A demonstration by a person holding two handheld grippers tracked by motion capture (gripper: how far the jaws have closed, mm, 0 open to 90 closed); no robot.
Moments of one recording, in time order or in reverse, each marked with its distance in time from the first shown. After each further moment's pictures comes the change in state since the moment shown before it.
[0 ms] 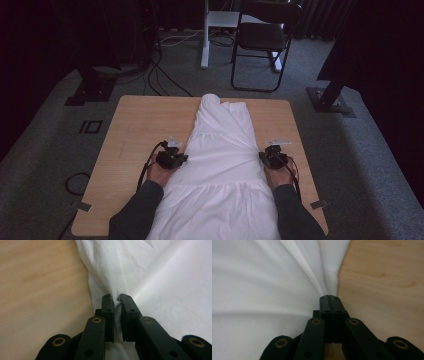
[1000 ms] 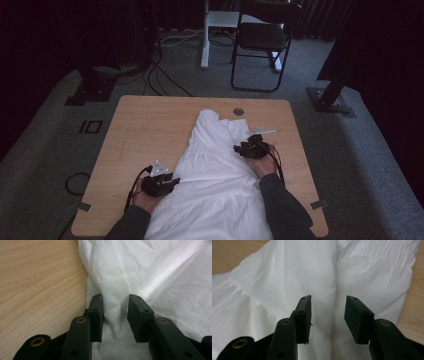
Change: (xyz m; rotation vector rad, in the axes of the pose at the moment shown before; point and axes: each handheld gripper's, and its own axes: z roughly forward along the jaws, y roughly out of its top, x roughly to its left) left arm -0.027 -0.066 -0.049 -0.070 -0.015 0.015; right arm 0.041 0.052 0.019 -0.058 0.253 -0.013
